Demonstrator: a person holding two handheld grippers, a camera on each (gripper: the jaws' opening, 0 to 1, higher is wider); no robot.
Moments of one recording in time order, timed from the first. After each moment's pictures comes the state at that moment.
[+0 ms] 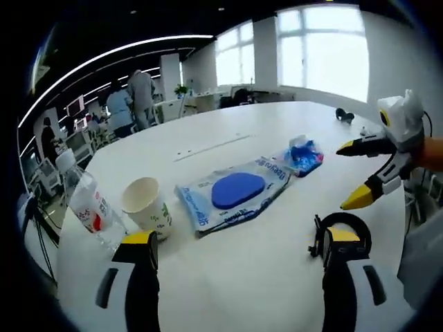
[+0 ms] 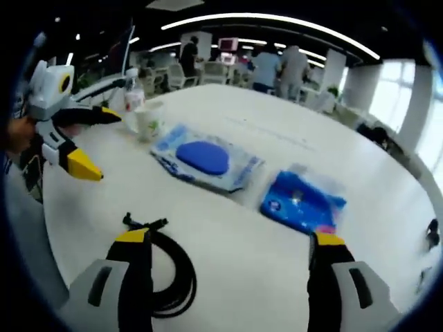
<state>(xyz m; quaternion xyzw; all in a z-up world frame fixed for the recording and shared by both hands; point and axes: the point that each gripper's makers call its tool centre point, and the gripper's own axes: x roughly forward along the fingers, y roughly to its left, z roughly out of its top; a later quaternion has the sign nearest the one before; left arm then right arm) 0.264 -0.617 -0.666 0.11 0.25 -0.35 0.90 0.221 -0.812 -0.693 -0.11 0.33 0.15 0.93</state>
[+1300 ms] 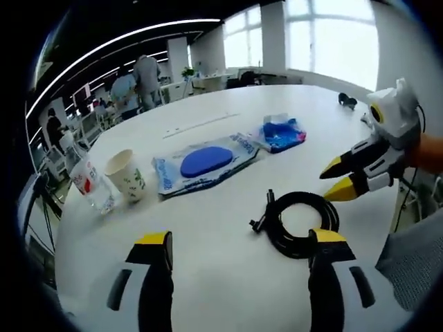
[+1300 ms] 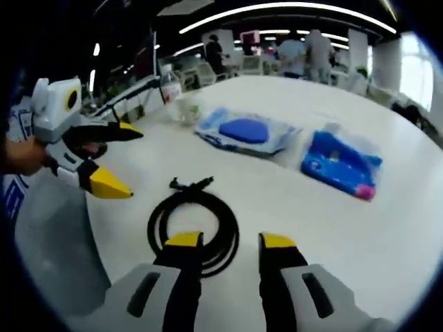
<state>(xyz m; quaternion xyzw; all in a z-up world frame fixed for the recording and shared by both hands) 0.185 -0.654 -0.690 0.12 0.31 -0.31 0.89 0.160 -0.793 -0.722 -0.03 0.36 0.27 0.89</state>
